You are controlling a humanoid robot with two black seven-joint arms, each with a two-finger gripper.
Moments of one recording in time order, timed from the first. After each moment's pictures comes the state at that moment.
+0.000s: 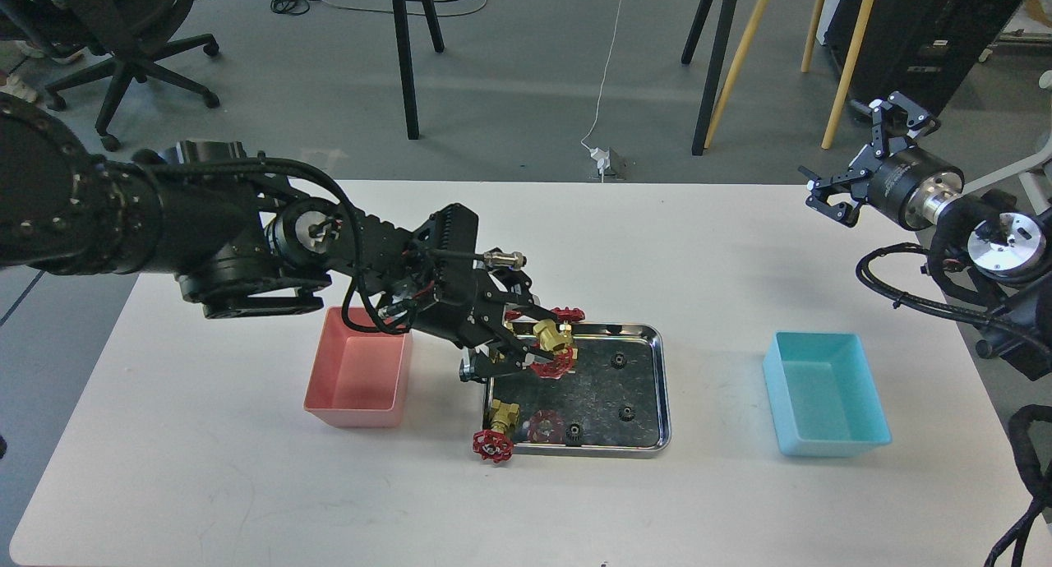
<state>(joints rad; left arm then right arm) -1.61 0.17 0.94 -1.11 1.51 0.49 -0.49 0.92 -0.35 0.73 0.27 0.13 0.49 -0.19</state>
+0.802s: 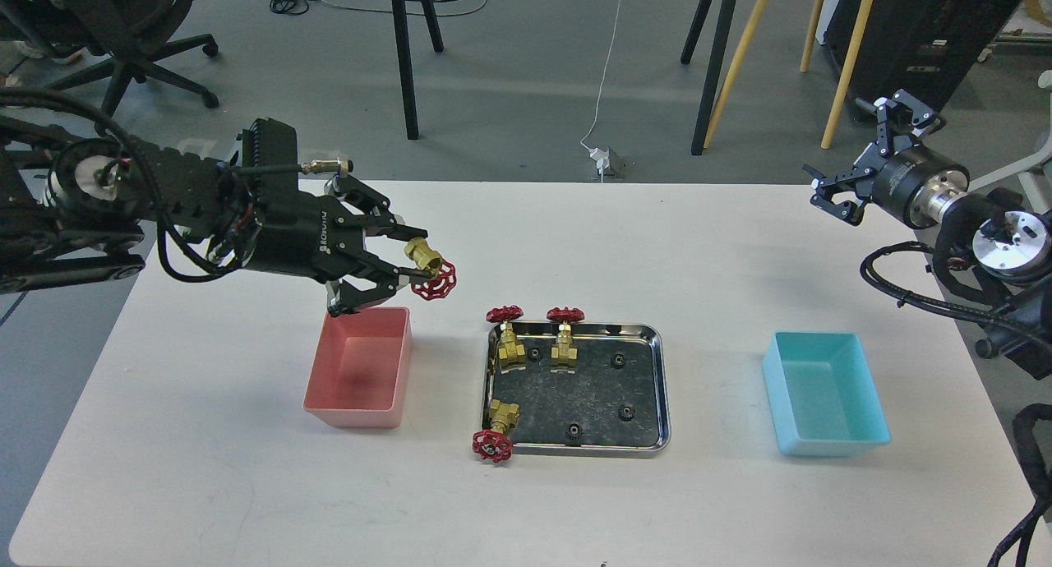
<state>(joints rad) -1.69 0.58 0.94 -1.27 1.60 0.49 -0.49 0.92 -0.36 0.73 0.26 0.13 0.49 -0.19</state>
